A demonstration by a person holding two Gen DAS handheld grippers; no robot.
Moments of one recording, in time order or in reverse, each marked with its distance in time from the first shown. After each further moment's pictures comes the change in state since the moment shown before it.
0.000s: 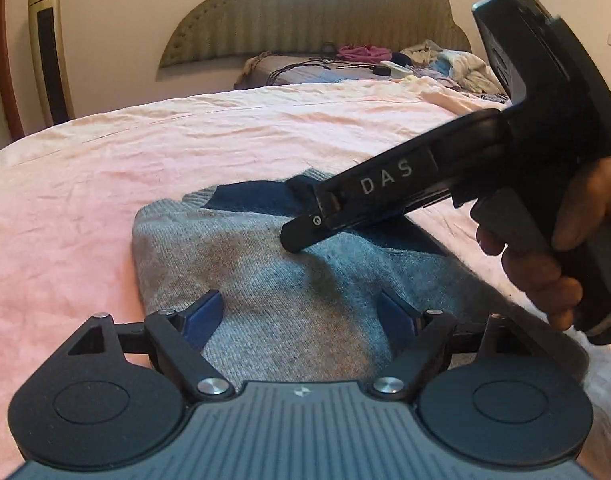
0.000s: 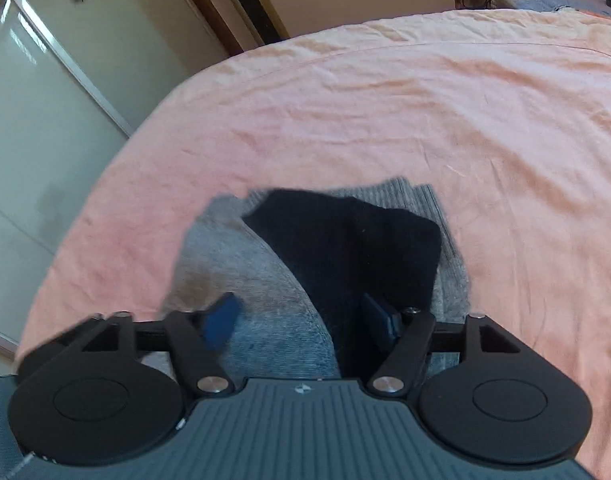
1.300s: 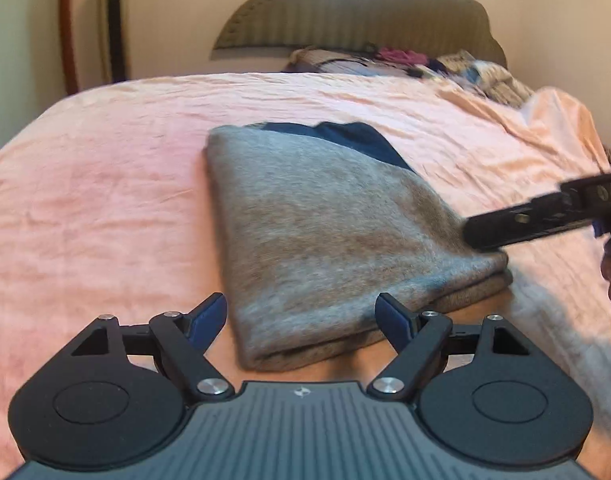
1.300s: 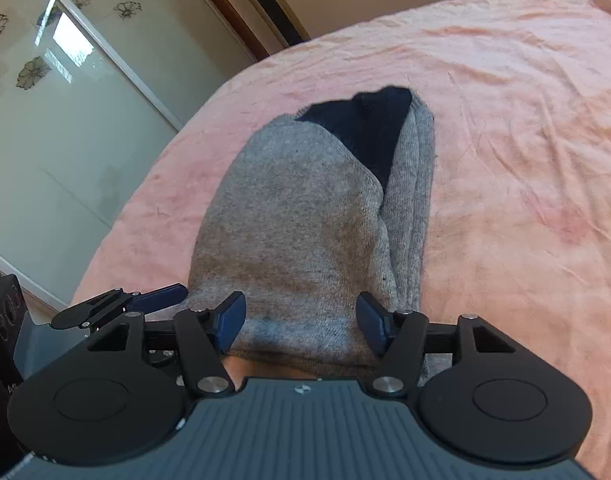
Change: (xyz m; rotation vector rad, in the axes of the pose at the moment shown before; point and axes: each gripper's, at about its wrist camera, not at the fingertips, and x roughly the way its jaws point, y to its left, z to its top) left arm -0.125 -0.009 -0.090 -0.166 0.012 0.086; right arm -0.127 0.005 -0.138 0.071 -0.031 0.129
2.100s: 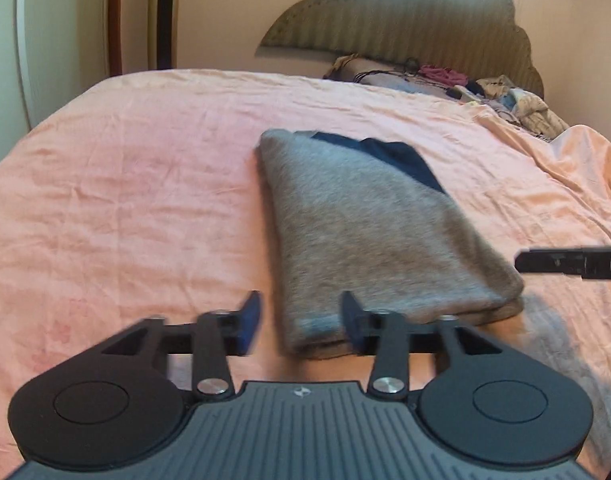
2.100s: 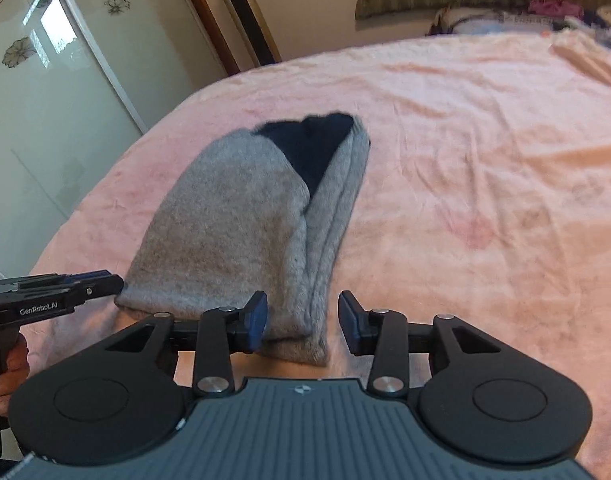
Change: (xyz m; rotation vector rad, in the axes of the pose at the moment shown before) left arm -0.021 0.010 0.003 -0.073 -0.019 0.075; right arm -0.033 -0.003 -0.020 -0.113 -0.088 -0.167
